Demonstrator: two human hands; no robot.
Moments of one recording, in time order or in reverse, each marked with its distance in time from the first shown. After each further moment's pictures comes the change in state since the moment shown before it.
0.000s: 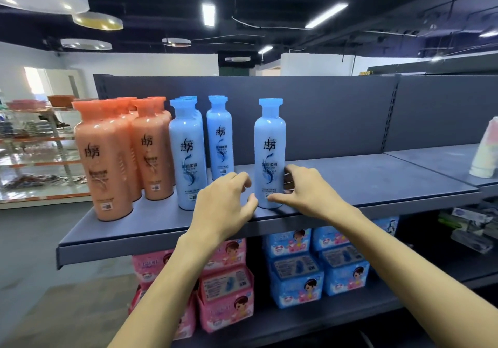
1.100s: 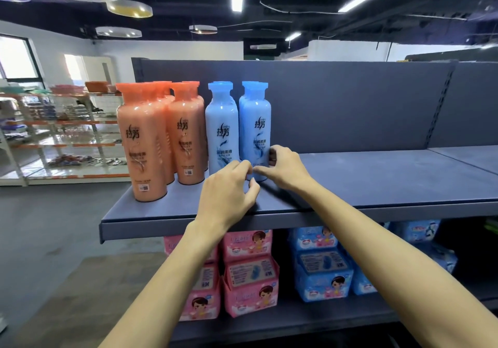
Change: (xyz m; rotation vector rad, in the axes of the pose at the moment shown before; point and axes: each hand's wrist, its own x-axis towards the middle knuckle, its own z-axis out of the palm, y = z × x) left_hand -0.008 -0.050 -0.004 0.050 0.154 -0.037; right_hand 0.080 -0.042 0.079 0.181 0.018 0.035
